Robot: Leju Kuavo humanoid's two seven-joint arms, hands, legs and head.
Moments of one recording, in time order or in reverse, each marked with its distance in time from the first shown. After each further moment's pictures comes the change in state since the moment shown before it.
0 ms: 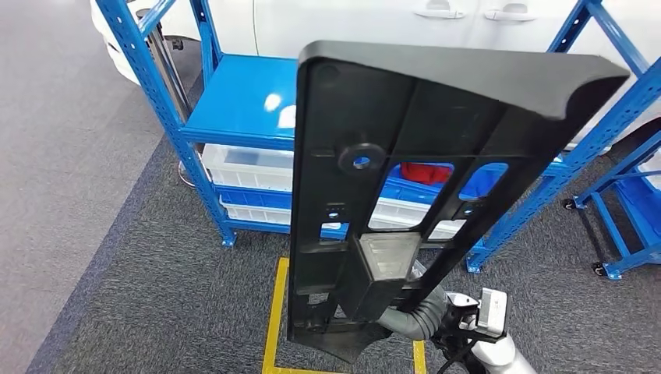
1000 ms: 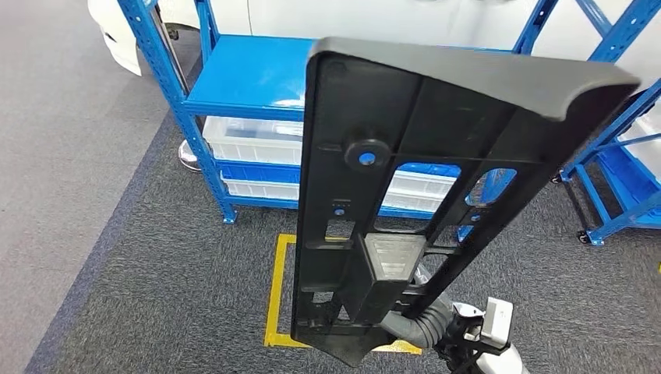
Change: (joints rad) left arm 0.006 -0.002 -0.008 0.000 -0.018 0.011 -0.003; right arm 0.091 0.044 -0.070 -0.059 0.038 -0.013 0.040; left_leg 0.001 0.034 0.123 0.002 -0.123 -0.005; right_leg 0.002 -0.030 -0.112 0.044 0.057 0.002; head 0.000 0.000
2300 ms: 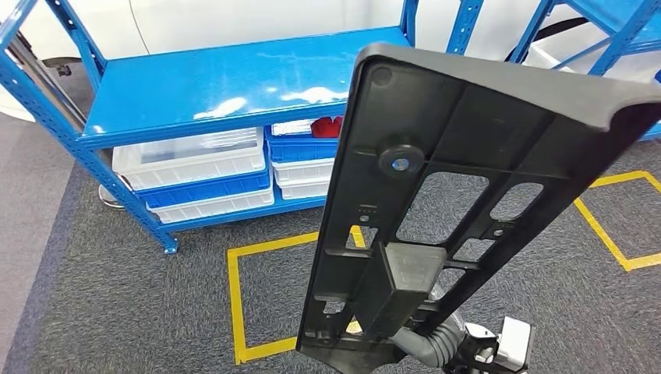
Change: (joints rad) left arm 0.021 0.008 -0.013 0.000 -0.001 0.005 -0.003; right arm 0.131 0.028 -0.066 -0.066 0.014 0.014 -0.005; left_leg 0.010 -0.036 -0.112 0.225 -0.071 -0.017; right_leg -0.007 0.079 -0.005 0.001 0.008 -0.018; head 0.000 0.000
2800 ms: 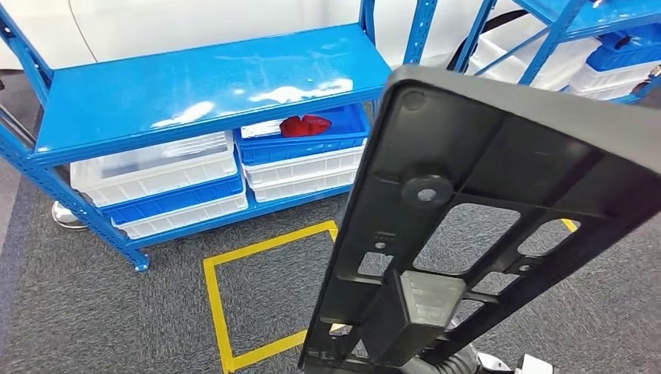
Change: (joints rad) left arm 0.003 0.001 -0.025 0.000 -0.038 -0.004 0.006; right arm 0.148 0.010 -0.035 -0.110 0.054 -0.031 -0.006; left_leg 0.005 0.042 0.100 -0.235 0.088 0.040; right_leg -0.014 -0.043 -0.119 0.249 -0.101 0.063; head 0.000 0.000
